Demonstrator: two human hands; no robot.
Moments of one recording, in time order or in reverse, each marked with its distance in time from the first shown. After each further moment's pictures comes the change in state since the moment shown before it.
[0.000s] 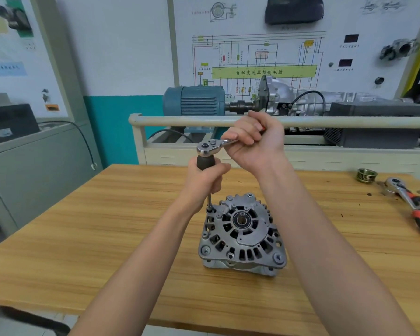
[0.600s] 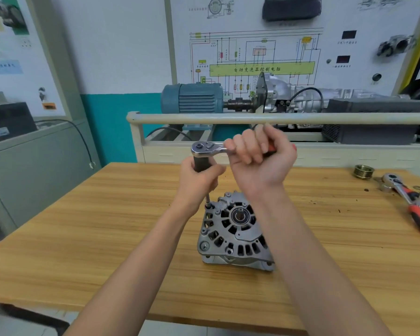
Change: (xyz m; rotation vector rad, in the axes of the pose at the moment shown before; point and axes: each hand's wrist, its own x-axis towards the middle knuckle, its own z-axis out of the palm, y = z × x) left_hand -0.010 -0.005 -0.004 0.054 0.095 0.087; right_hand -0.032 0.023 -0.017 -0.130 -0.252 -0.318
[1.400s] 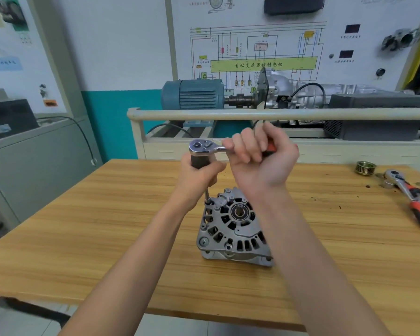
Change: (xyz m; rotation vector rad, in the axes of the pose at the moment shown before) left_hand 0.000 0.004 0.001 -0.012 -0.044 0.003; right_hand -0.010 -0.002 0.006 -0.018 0.060 0.001
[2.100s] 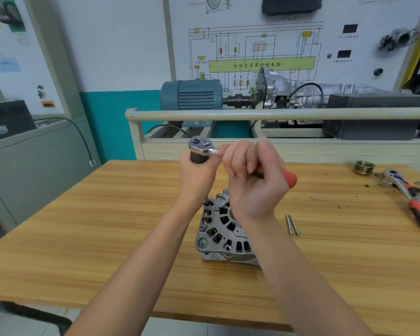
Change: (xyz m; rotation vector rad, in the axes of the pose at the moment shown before) left_hand 0.003 0.000 0.012 0.069 0.222 0.012; right_hand -0.024 0.020 -0.002 -0.301 -0.166 -0.385
